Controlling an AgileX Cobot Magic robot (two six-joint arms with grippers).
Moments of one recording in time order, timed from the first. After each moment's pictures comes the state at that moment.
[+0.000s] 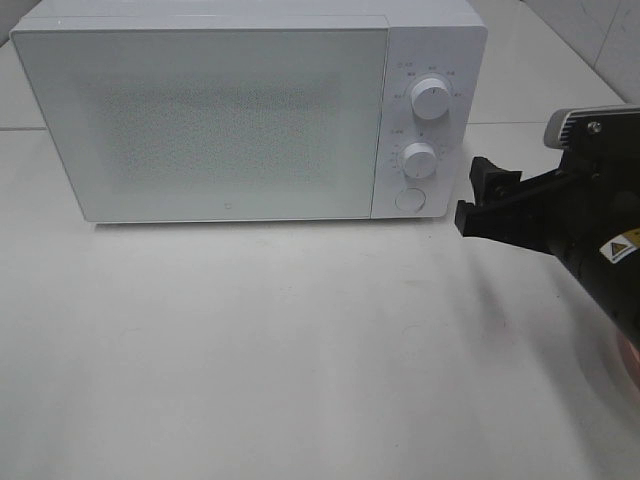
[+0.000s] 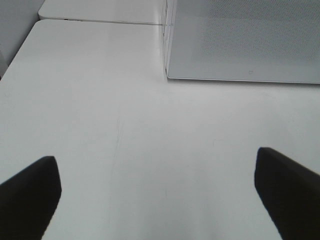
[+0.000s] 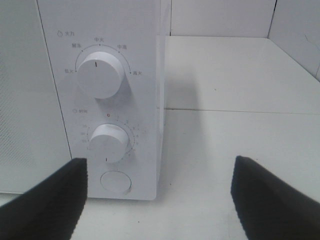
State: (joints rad) left arm 0.05 -0.01 -0.50 -0.11 1.04 0.02; right arm 0.65 1.55 -0.28 0.67 -1.17 -0.26
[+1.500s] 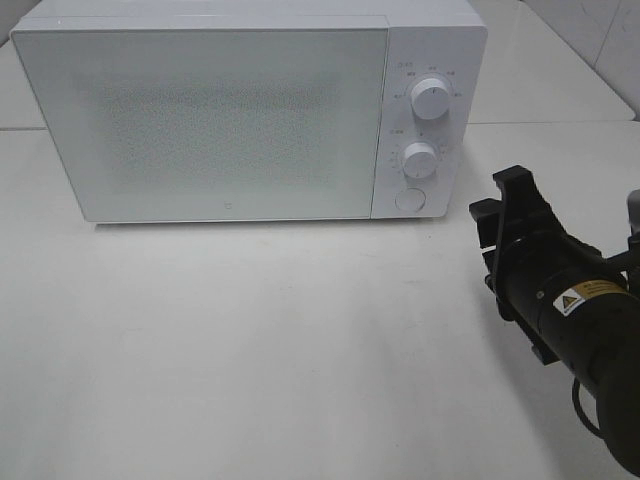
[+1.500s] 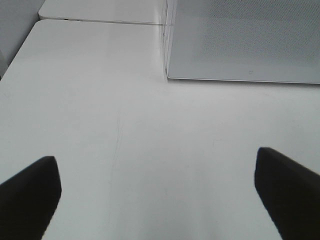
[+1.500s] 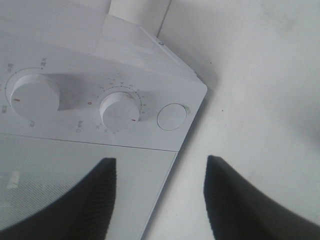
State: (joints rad) left arm 0.05 -0.01 -0.50 -0.11 1.04 0.02; right arm 0.81 1.67 -0.28 0.83 -1.13 1.05
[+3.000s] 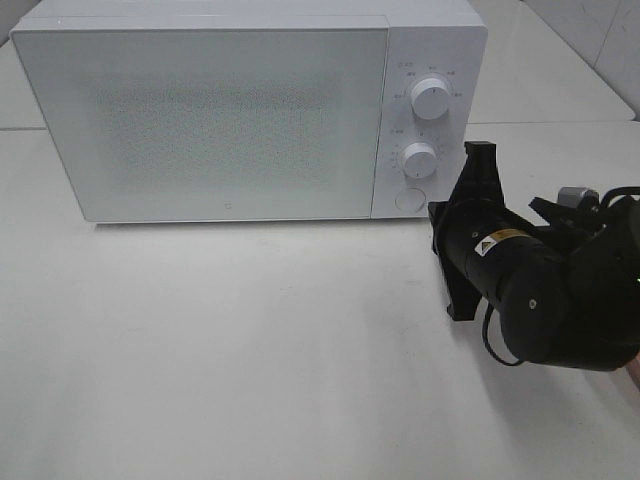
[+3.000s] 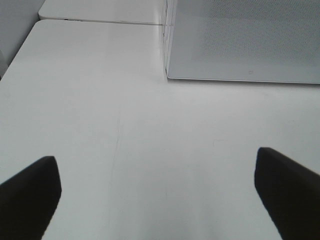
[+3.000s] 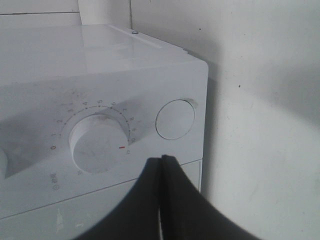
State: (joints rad) left arm 0.05 -0.01 -0.50 -0.11 1.04 0.02; right arm 0.64 1.90 -0.55 0.67 -1.01 1.39
